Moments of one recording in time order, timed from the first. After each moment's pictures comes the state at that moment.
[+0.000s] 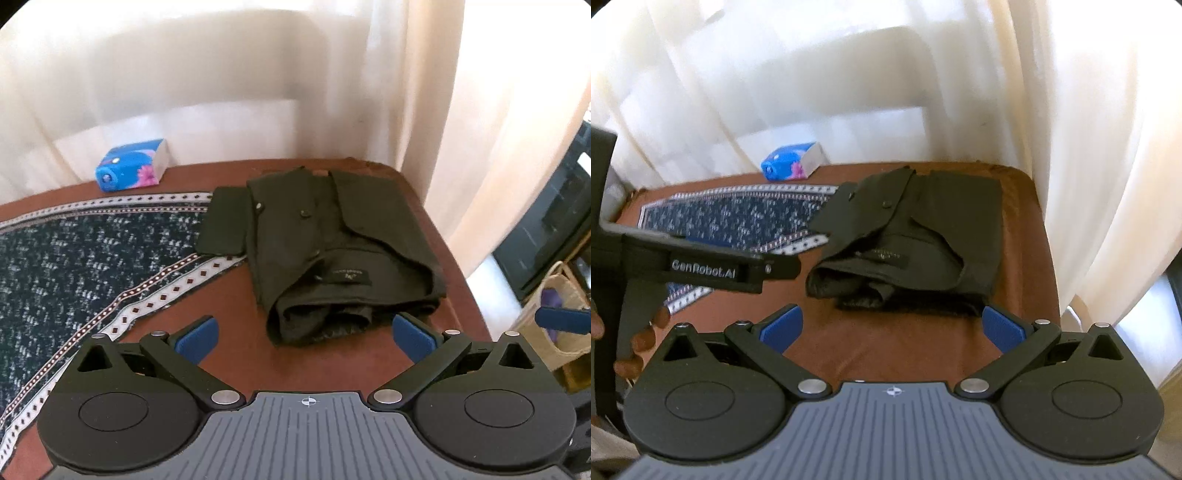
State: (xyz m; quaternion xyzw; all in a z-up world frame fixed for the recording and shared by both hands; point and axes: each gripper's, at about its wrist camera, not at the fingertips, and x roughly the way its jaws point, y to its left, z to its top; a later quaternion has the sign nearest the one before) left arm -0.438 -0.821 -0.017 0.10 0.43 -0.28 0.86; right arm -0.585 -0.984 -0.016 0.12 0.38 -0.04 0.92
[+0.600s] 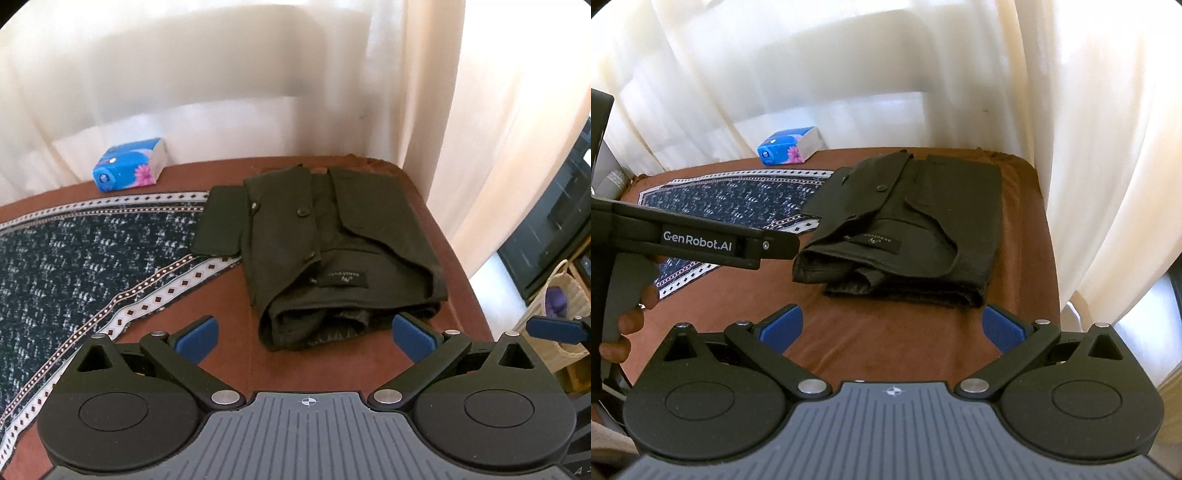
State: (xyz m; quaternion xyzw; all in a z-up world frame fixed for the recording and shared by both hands) left arm -0.434 -0.834 -0.019 0.11 0.43 -0.27 0.86; right arm -0.580 -0.995 -0.030 0.11 0.39 -0.03 0.91
